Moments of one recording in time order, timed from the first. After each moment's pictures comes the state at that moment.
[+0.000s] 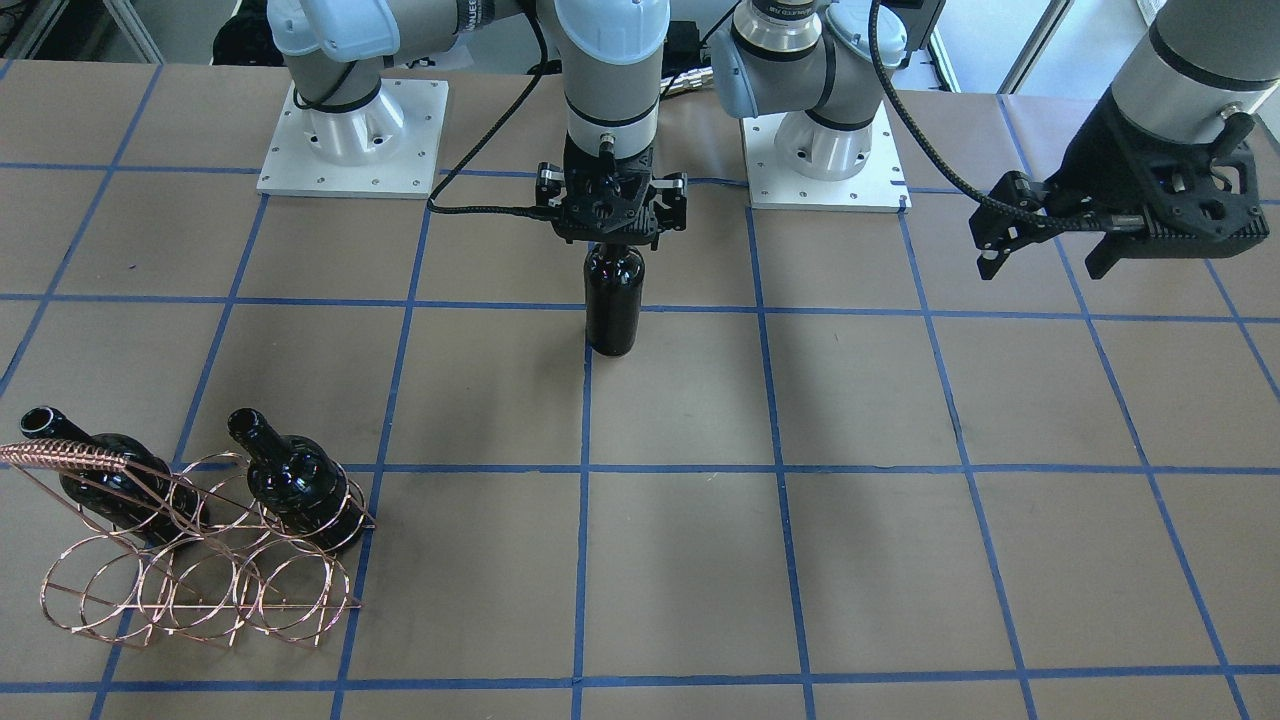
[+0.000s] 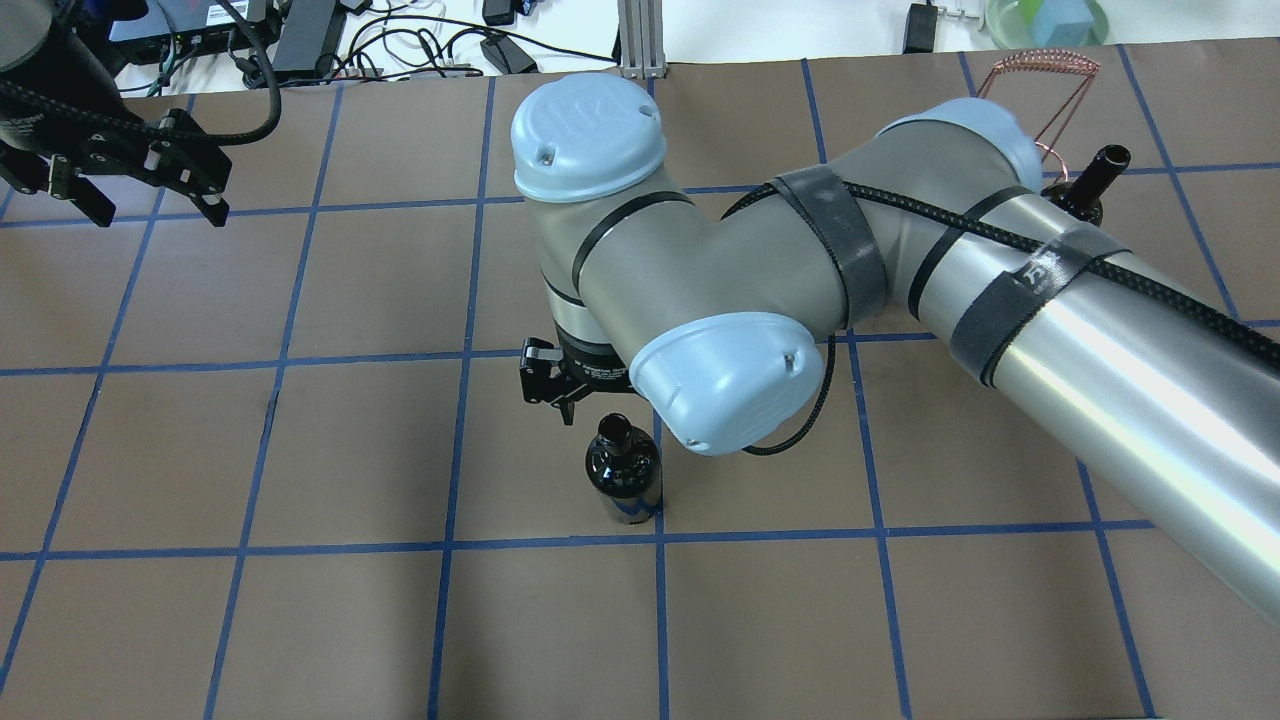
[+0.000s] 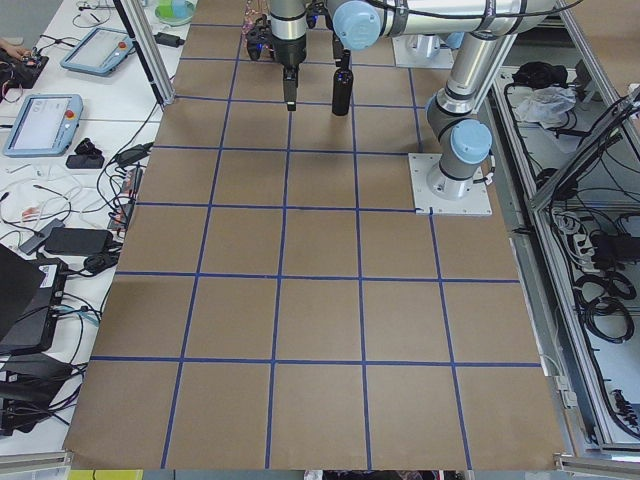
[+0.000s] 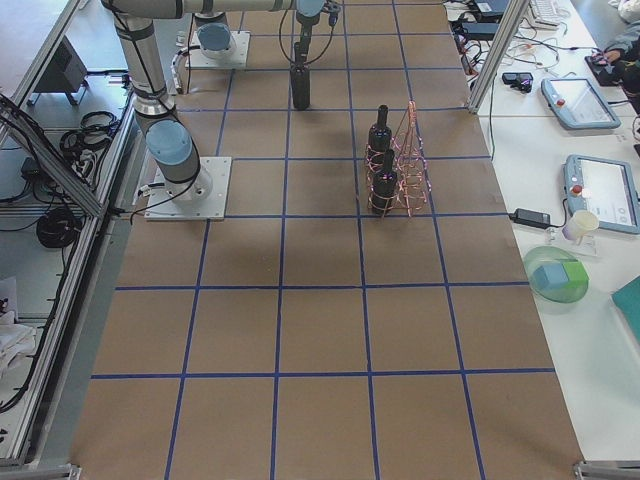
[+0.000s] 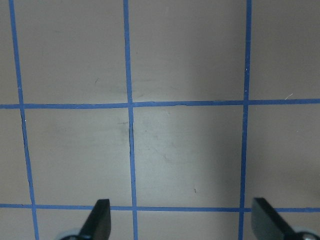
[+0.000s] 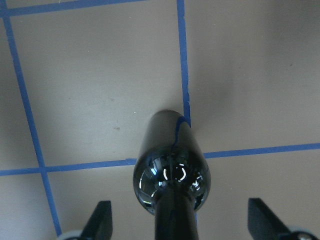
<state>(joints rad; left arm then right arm) -1.34 -1.58 -1.49 -1.62 1.64 0.24 2.09 -1.41 1.65 -1.71 -1.47 0.61</state>
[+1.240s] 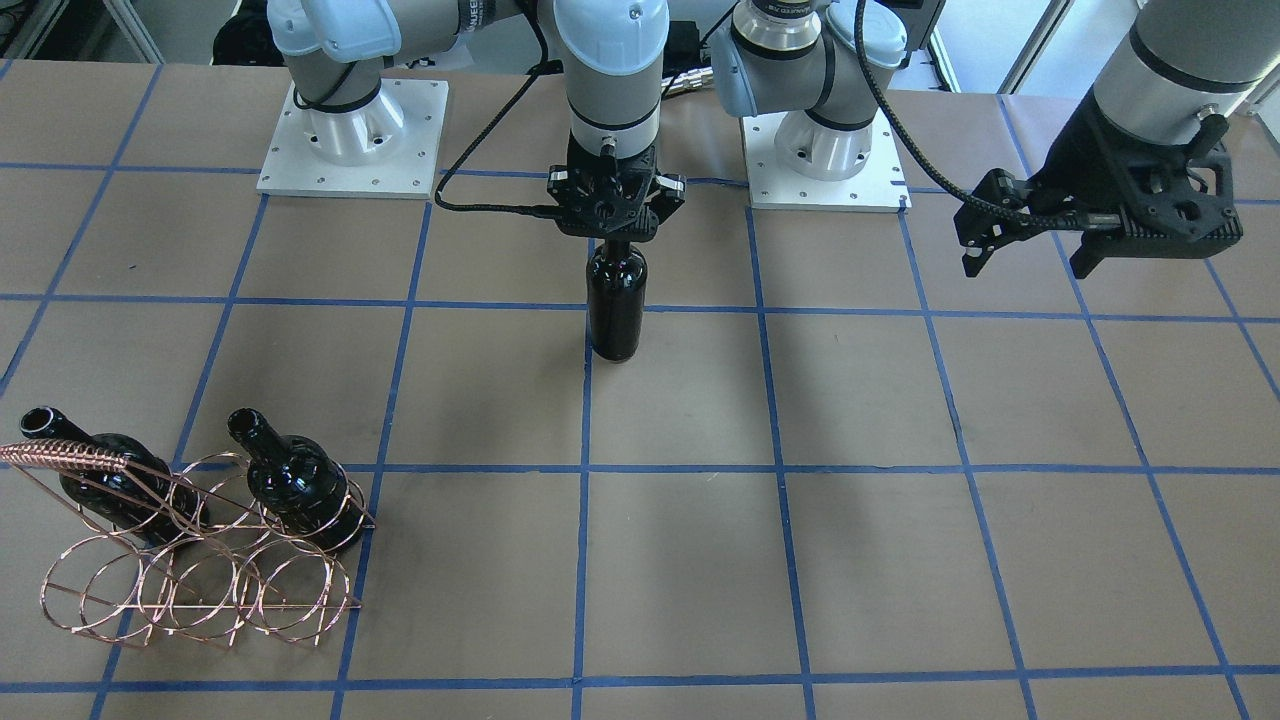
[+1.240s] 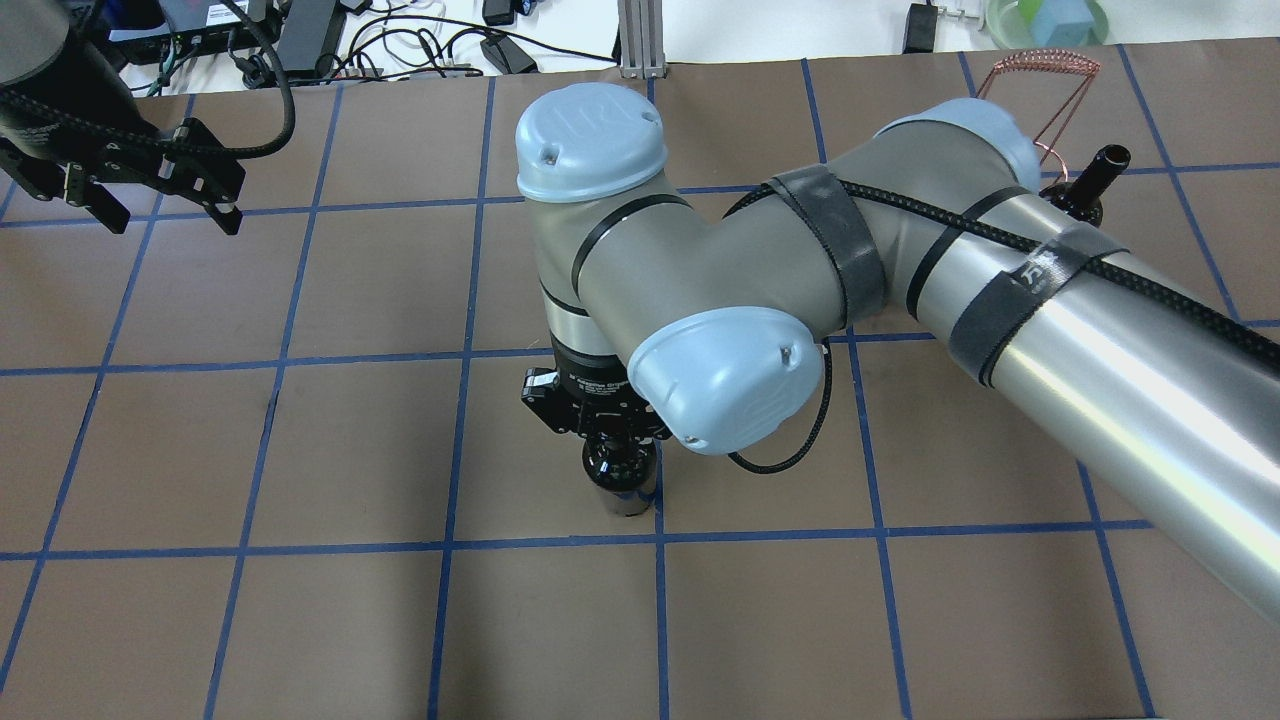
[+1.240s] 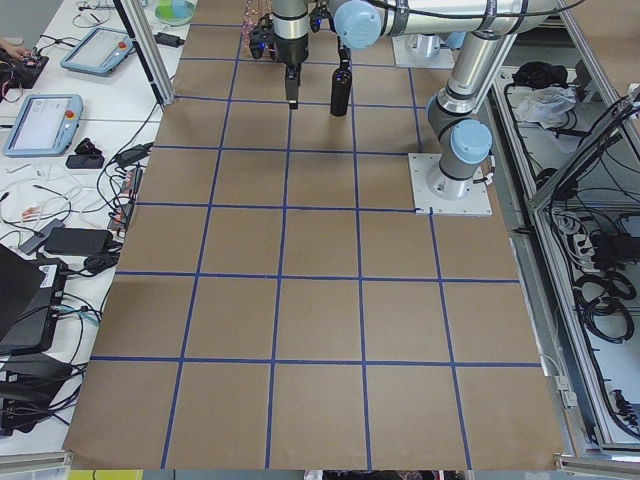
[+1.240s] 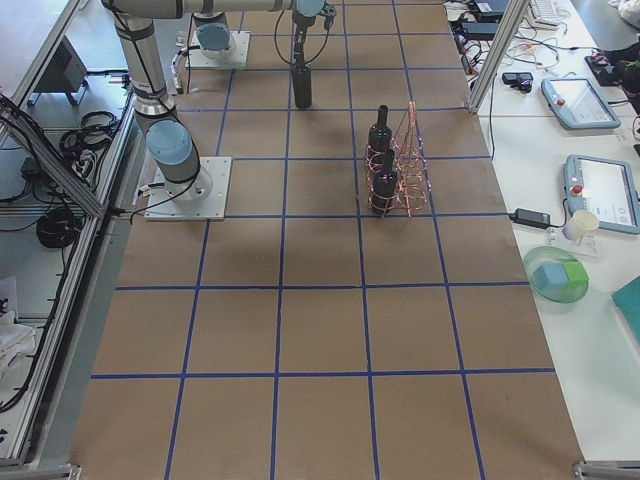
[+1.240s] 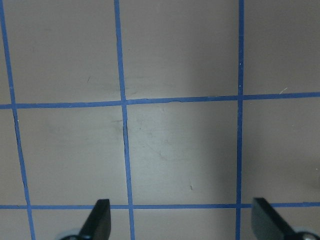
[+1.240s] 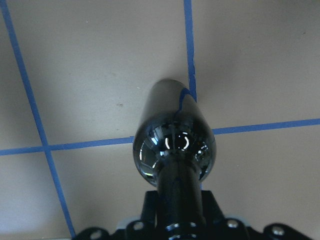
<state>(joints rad) -1.35 -1.58 -1.51 -1.62 1.63 0.25 2.09 -1.41 1.65 -1.67 -1.43 0.61</state>
